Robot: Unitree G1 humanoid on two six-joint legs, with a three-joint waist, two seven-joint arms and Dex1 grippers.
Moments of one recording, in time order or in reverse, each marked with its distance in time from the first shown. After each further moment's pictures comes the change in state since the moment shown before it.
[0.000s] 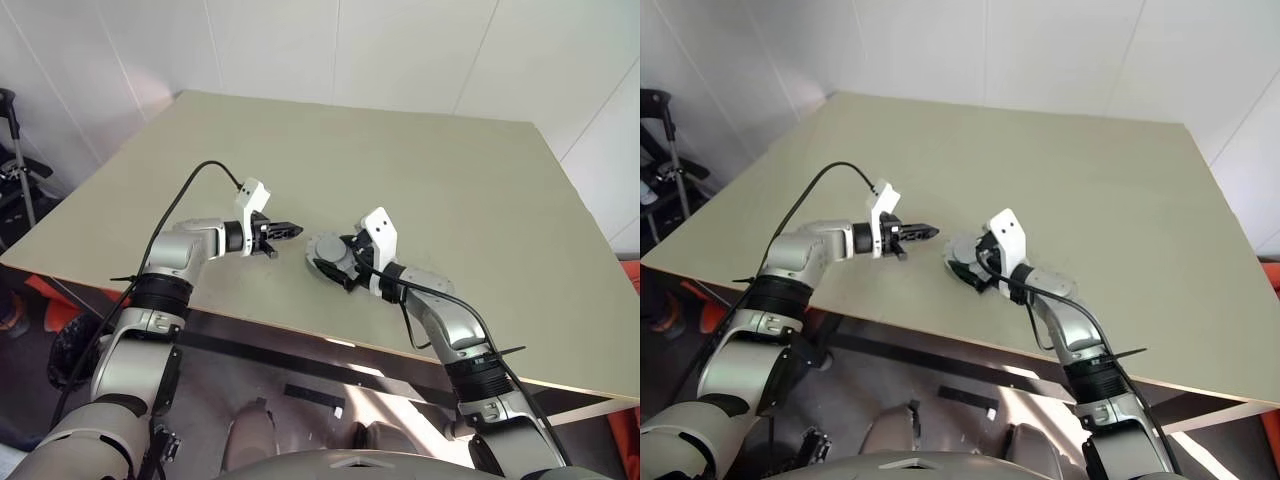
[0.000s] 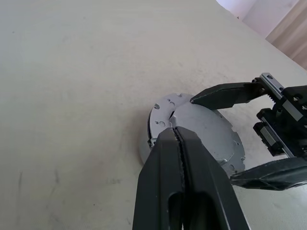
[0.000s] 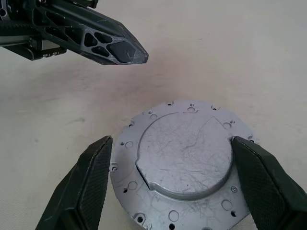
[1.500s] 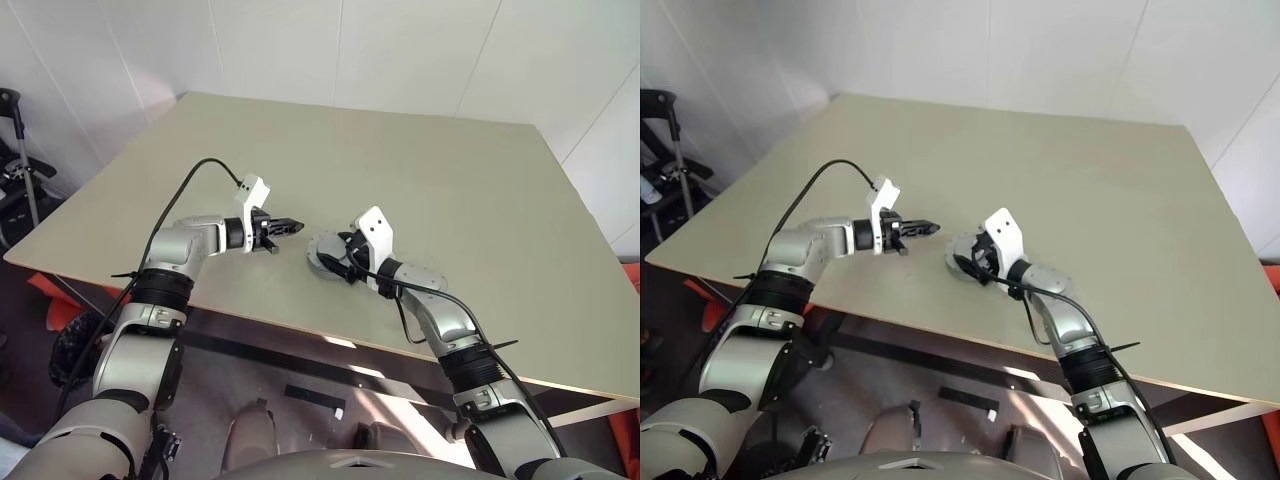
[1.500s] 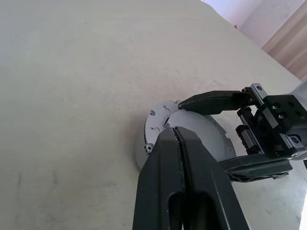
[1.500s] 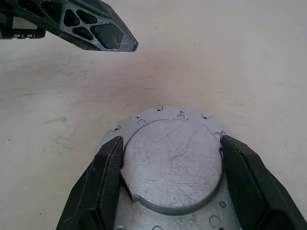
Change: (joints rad) left arm -0.027 -0.008 0.013 0.023 -0.026 0.031 0.006; right arm -0.042 0.004 0.017 0.125 -0.065 -0.134 -0.013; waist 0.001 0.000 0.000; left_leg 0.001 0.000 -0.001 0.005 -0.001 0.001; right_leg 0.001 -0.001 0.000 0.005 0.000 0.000
